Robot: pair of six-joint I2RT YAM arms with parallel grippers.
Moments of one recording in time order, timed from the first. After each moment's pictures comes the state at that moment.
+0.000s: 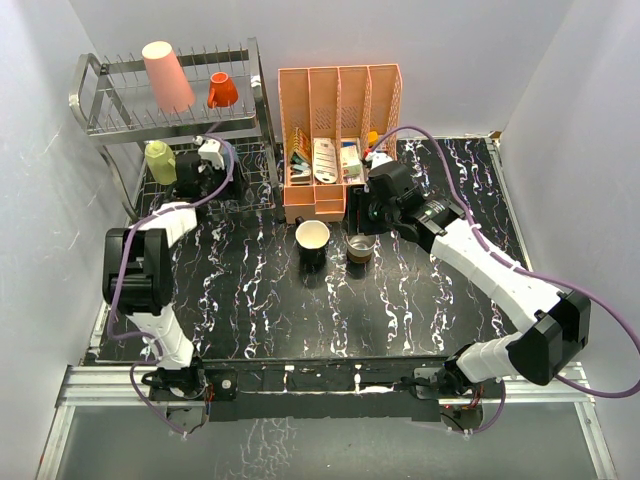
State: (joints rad) left arm -0.04 1.83 1.15 0.23 0.32 -0.04; right arm 0.63 1.37 1.32 -0.65 0.03 0.42
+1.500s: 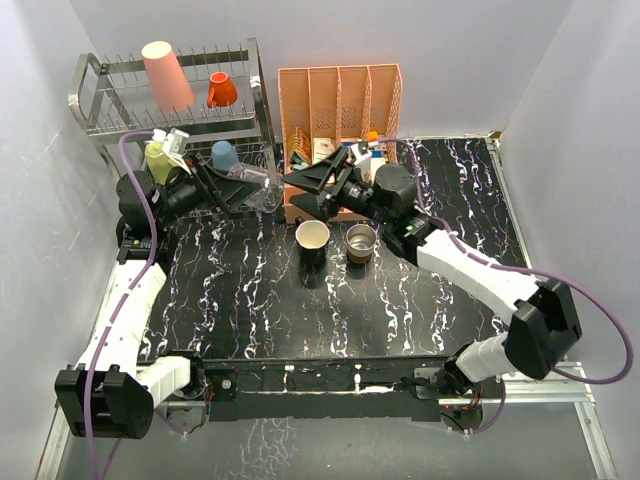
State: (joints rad) left arm -0.05 1.07 0.96 0.23 0.88 -0.64; right arm 0.66 1.38 1.12 0.31 -0.37 1.37
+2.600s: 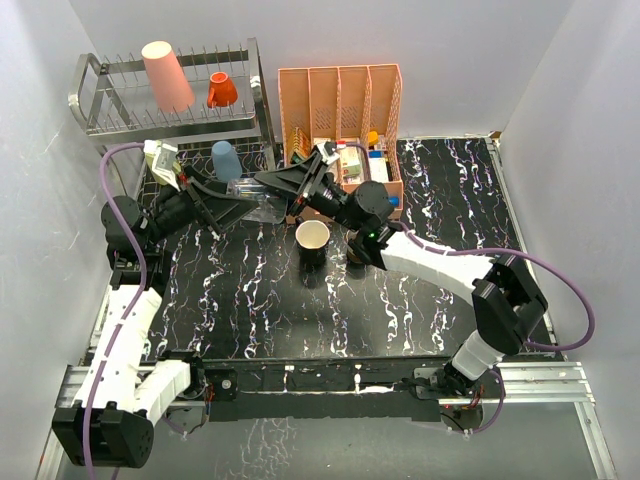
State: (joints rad) left arm -0.05 0.92 0.89 0.35 1.00 -0.85; right arm 0.81 1.60 1.17 0.90 -0.33 1.70
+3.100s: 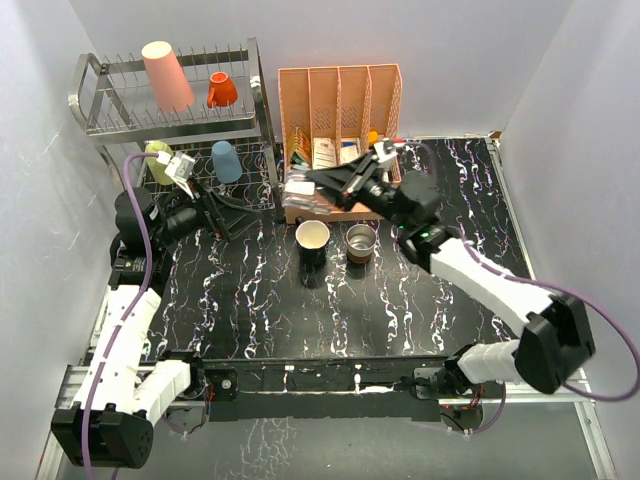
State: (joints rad) left arm -0.05 0.91 0.90 -0.01 0.91 -0.53; right arm 0.66 1.37 1.02 0.60 -0.34 1.58
